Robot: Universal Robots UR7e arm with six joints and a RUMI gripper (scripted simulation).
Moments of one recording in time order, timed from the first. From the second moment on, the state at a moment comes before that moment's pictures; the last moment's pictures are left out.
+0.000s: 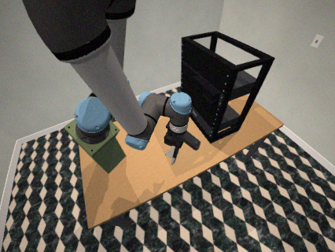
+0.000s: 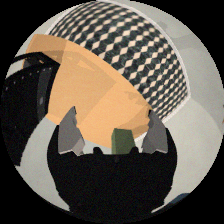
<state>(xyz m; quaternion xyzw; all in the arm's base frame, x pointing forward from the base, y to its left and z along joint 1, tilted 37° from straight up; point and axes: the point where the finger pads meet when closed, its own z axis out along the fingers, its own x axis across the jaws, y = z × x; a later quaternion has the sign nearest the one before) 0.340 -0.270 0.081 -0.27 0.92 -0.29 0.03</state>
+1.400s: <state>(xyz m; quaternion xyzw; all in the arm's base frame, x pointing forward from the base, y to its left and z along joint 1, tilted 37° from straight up) 0.338 -0.263 0.064 -0.29 0.92 -0.27 0.01</state>
